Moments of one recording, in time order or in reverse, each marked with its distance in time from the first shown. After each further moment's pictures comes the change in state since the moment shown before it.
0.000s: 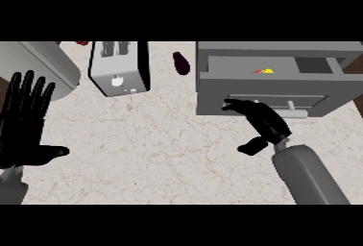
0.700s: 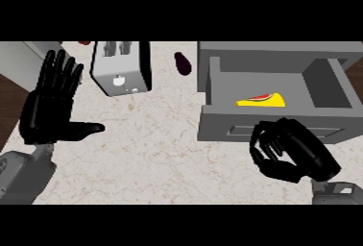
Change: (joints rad) left arm -0.191 -0.022 -0.162 0.006 0.010 0.216 0.036; right arm 0.280 -0.104 -0.007 -0.627 -0.230 0.168 0.148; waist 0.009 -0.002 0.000
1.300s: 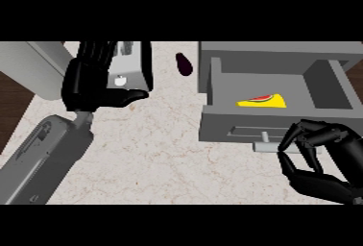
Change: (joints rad) left arm -0.288 -0.119 -0.098 0.136 -0.027 0.169 0.045; right arm 0.068 0.063 -0.208 -0.257 -0.506 0.105 0.229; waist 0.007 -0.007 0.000
